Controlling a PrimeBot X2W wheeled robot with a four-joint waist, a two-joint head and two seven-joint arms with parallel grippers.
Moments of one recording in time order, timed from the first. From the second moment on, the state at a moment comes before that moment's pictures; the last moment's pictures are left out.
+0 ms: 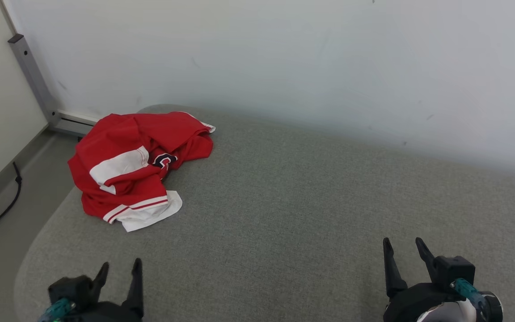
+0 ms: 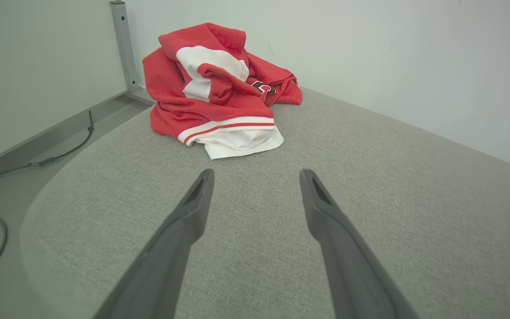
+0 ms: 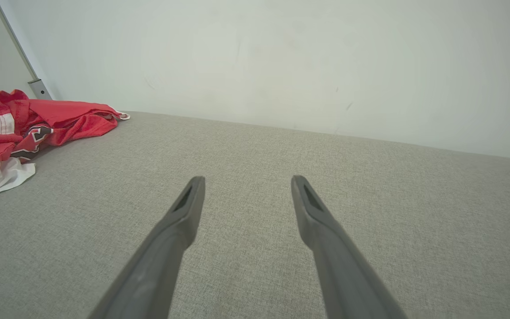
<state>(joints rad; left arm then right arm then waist) -0.08 0.23 -0.31 0.28 -0.41 0.12 -0.08 -0.09 -0.06 0.14 0.40 0.28 -0.12 -0.18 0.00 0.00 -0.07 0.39</state>
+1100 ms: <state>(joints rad) -0.69 0.29 -0.20 0.61 -0.44 0.12 0.31 -0.08 -0.23 0.13 -0.12 0.14 -0.12 0.03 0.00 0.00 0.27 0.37</state>
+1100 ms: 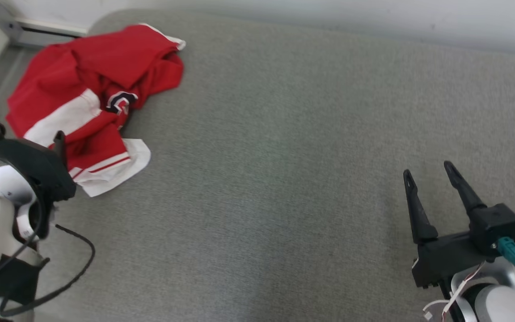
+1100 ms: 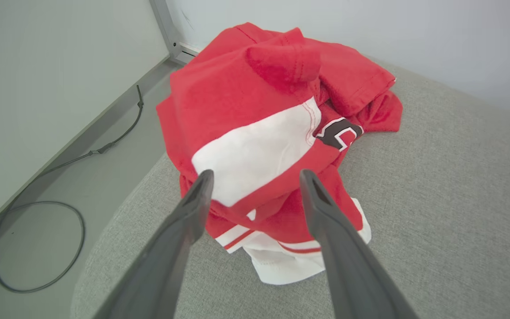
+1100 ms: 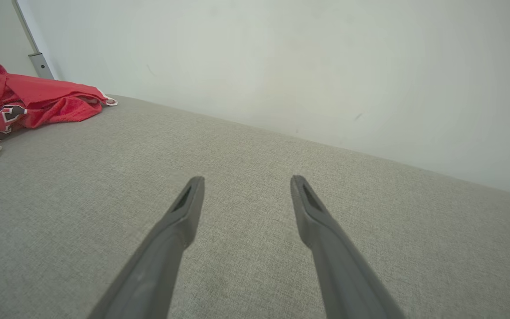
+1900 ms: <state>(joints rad) -0.83 0.30 -0.24 0.81 -0.25 0.12 0.26 -0.14 -0.24 0.09 -0.14 0.14 -0.12 0.11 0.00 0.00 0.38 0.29</state>
